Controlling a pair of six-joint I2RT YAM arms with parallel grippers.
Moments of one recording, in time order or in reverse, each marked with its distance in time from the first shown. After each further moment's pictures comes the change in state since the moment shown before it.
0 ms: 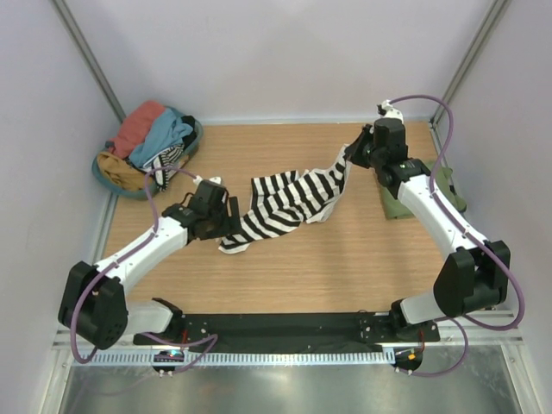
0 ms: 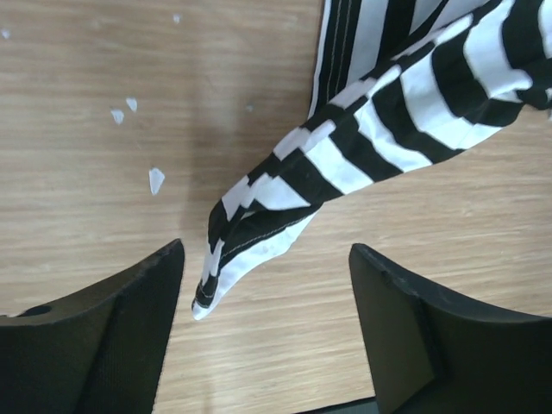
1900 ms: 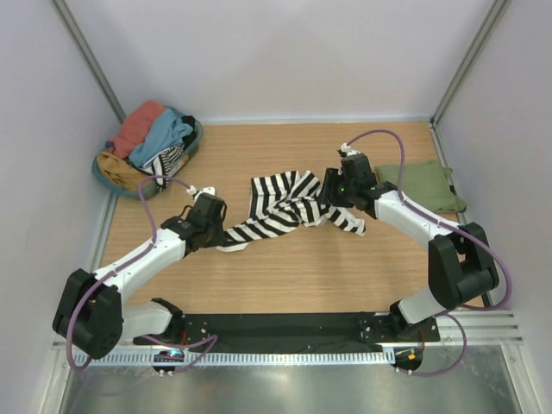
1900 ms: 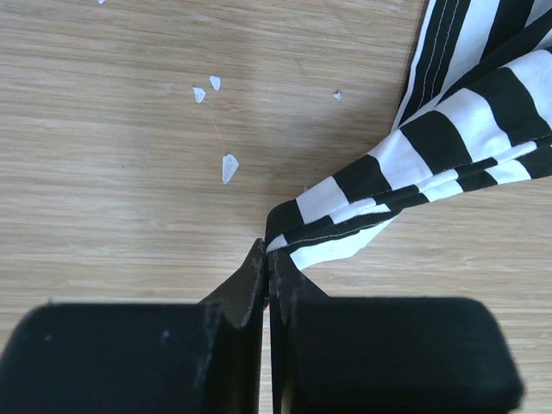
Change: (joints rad) left arm -0.025 -0.063 -0.151 0.054 -0.158 0.002; right arm 0.147 0.060 -0.254 0.016 -0.087 -0.053
